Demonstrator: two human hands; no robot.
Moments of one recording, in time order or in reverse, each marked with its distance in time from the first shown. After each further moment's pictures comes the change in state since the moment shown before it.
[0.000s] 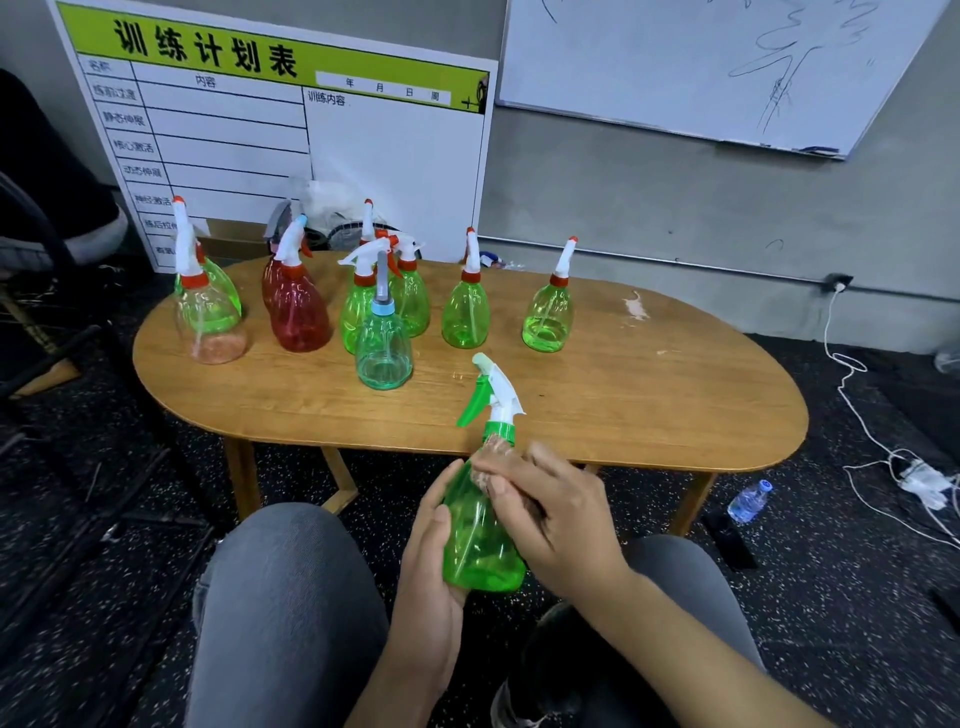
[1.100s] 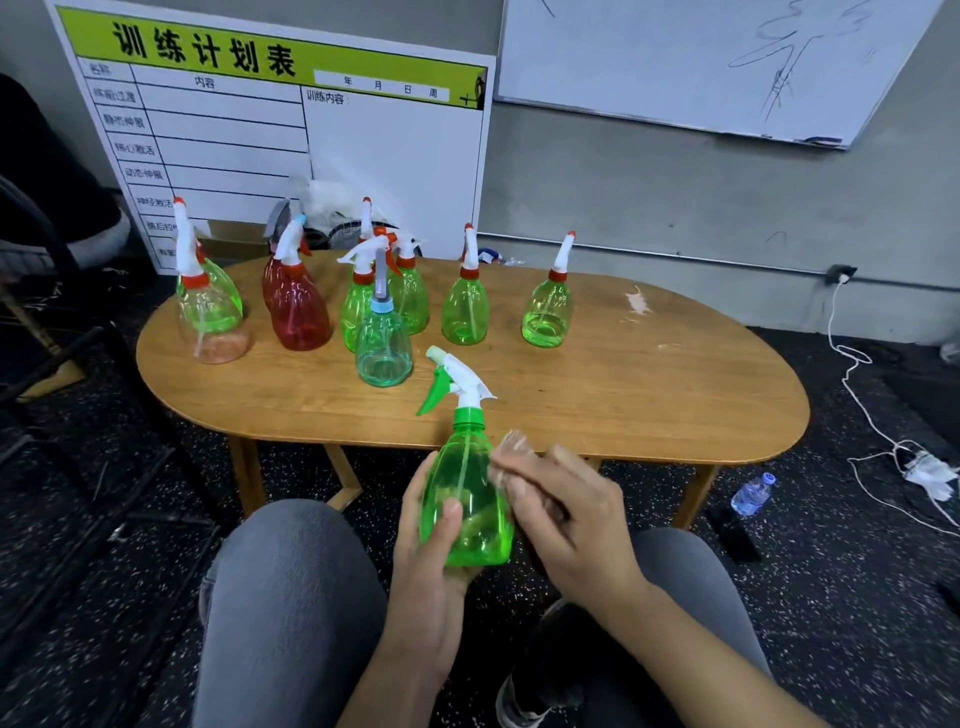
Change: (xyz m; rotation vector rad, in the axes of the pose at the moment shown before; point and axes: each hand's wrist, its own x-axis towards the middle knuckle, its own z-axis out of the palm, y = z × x) left_hand 0.003 -0.002 -0.002 -0.098 0.065 0.015; right_hand -0.017 0.007 -0.008 0.128 0.047 0.044
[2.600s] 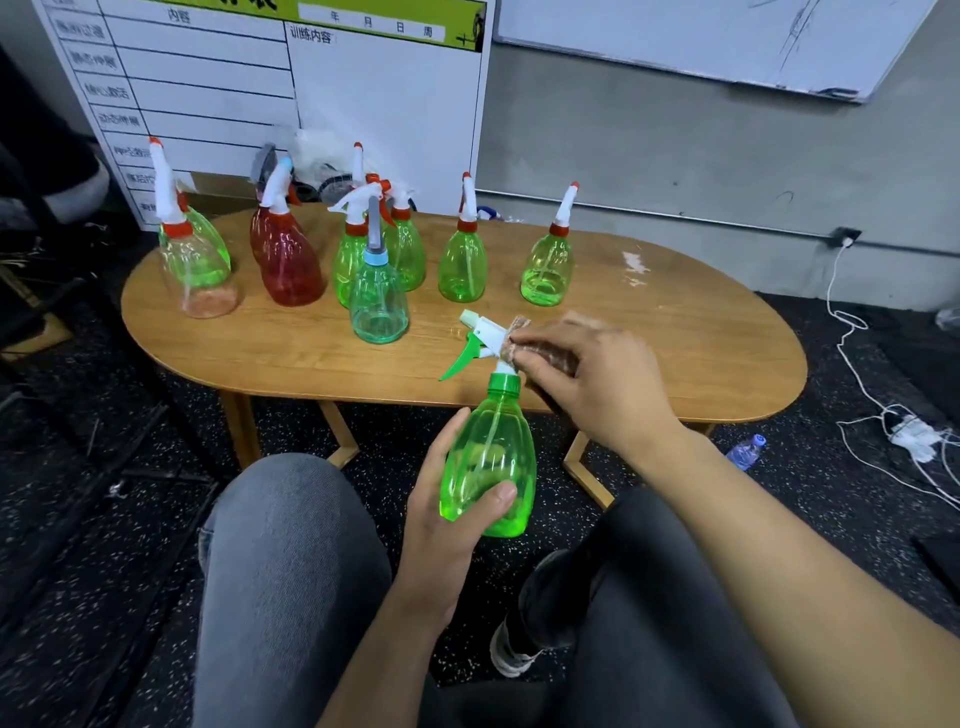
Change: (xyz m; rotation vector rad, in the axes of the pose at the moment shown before) left_hand -0.004 -0.011 -0.004 0.292 -0.073 0.047; right_hand 0.080 0.019 -0.031 -0.447 -0.200 0.048
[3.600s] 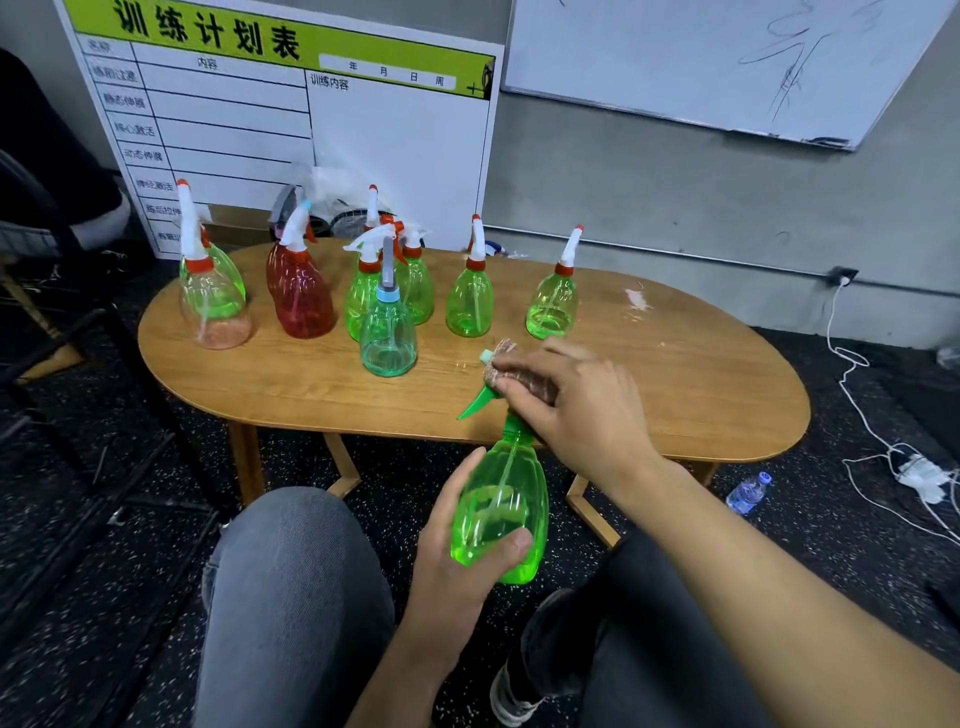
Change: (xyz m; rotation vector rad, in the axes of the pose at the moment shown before) left_hand -0.004 0.007 0.000 0.067 -0.044 -0.009; right_hand 0.014 -0.028 0.002 0.004 0.022 -0.044
